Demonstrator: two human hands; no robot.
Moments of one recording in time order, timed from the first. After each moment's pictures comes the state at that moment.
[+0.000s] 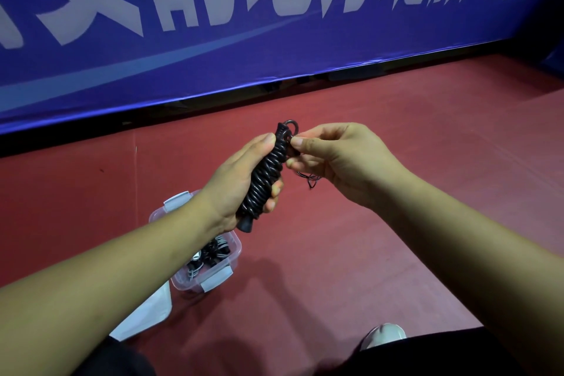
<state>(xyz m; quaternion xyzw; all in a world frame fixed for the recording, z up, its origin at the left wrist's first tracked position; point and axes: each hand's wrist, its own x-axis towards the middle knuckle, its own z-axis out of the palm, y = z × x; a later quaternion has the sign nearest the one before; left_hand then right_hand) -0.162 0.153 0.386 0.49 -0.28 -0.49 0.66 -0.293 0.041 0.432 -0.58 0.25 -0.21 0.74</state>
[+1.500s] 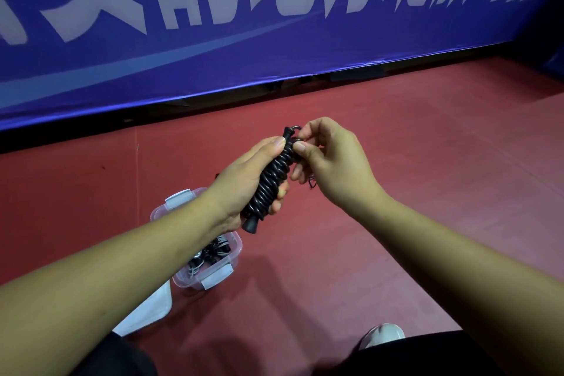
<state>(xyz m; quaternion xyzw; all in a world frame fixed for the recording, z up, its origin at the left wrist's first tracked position) -0.162 0.151 0.380 0.49 -0.30 -0.51 0.63 -0.286 0.055 0.414 -0.77 0.25 -0.30 0.50</state>
